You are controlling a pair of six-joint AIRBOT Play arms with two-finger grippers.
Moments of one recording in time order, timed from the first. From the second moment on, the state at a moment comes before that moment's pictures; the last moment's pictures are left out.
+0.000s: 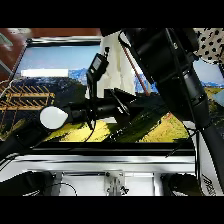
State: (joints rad) left arm -0.88 -1.15 1.19 0.55 -0.41 -0.83; right arm 0.77 -1.43 1.98 -2.31 0.81 1.95
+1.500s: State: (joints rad) left arm -1.06 -1.13 1.19 1.28 -0.06 -1.10; right arm 0.71 -1.43 1.98 -2.32 0.88 1.94
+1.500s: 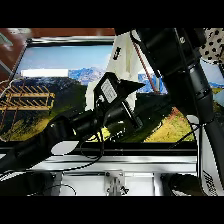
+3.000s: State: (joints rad) left arm -0.67 -0.93 1.19 1.38 -0.54 -1.13; right arm 0.71 -1.43 1.98 -2.33 0.88 1.81
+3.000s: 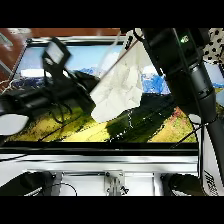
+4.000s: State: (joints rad) left arm -0.31 -0.97 1.20 1.39 -0.32 -1.09; right arm 0.80 -1.38 1.98 -2.17 0.76 1.62
